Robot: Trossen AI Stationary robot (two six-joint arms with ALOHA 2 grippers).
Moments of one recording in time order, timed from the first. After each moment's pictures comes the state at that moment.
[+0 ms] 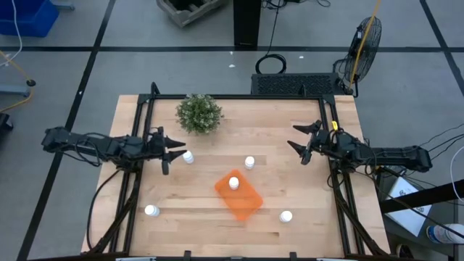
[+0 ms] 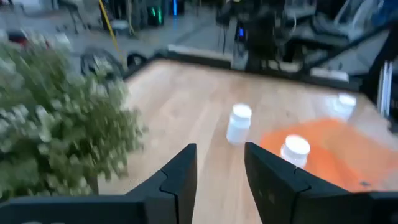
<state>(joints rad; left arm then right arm) -0.16 0.46 0.29 -0.10 -0.35 -0.19 -0.08 0.23 0.03 0.24 0.31 0.03</state>
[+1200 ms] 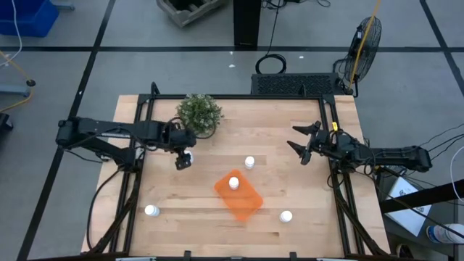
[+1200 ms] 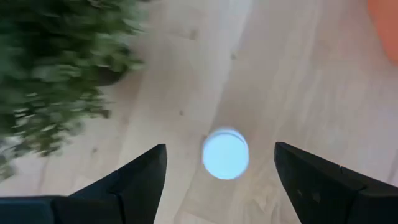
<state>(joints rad) 0.07 1.26 0.95 -0.95 -0.15 -0.21 -0.08 0.23 0.02 0.26 0.31 0.07</state>
